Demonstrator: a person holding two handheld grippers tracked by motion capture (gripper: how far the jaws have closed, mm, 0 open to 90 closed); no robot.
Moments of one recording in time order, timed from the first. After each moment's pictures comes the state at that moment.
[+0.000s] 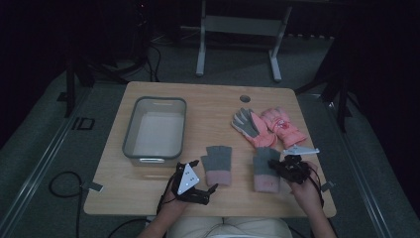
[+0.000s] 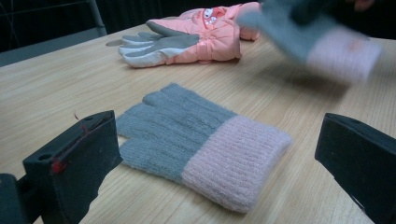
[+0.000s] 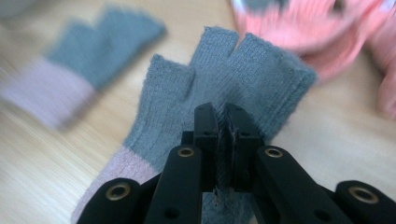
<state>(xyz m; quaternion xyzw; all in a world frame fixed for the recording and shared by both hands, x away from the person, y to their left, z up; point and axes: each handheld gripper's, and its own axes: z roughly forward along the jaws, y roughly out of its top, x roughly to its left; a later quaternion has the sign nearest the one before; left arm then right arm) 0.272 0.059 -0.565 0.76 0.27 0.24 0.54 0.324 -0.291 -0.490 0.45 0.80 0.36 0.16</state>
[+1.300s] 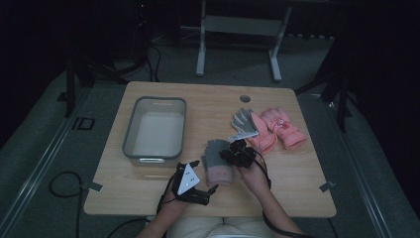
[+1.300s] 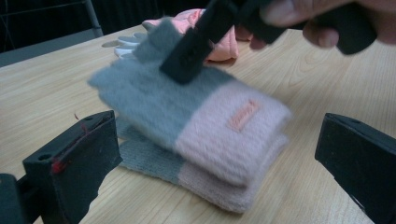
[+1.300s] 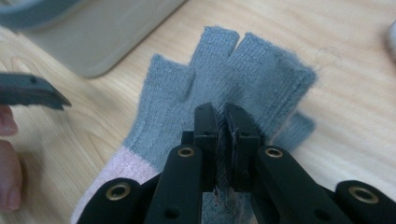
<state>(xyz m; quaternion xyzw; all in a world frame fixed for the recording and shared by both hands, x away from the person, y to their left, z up) 0.272 0.059 -0.565 0.76 0.26 0.24 0.54 0.370 -0.145 -0.506 0.40 0.84 0.36 0.10</state>
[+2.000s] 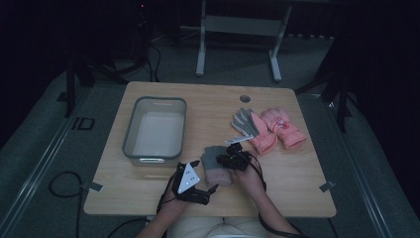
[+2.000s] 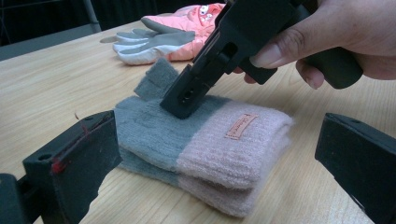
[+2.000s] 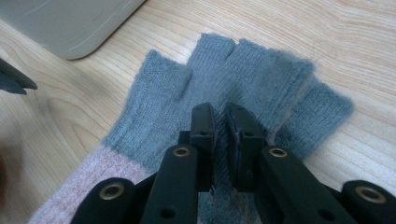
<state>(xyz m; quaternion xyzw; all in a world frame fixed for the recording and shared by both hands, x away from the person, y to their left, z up) 0.274 0.059 -0.565 0.77 0.26 0.24 0.53 0.376 -0.139 -0.535 0.42 0.84 0.34 0.07</state>
